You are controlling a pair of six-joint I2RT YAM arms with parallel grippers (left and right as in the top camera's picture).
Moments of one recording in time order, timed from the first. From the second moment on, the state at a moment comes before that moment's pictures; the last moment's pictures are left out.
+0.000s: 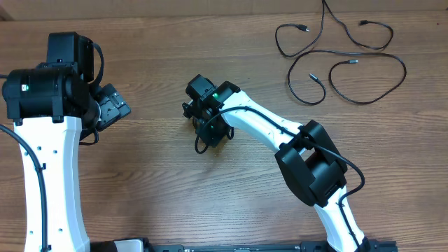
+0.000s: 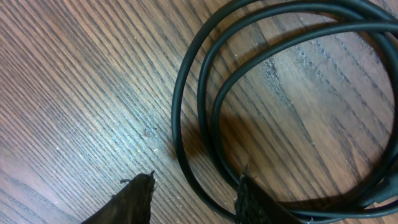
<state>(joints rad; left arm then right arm) 0.04 1.51 1.85 -1.69 -0.22 -0.63 0.75 2.25 1.78 -0.98 -0.13 -0.16</state>
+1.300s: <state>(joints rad) 0.04 1.51 1.85 -1.68 -0.21 -0.63 0.78 2.29 1.98 -1.11 -0.12 -0.09</state>
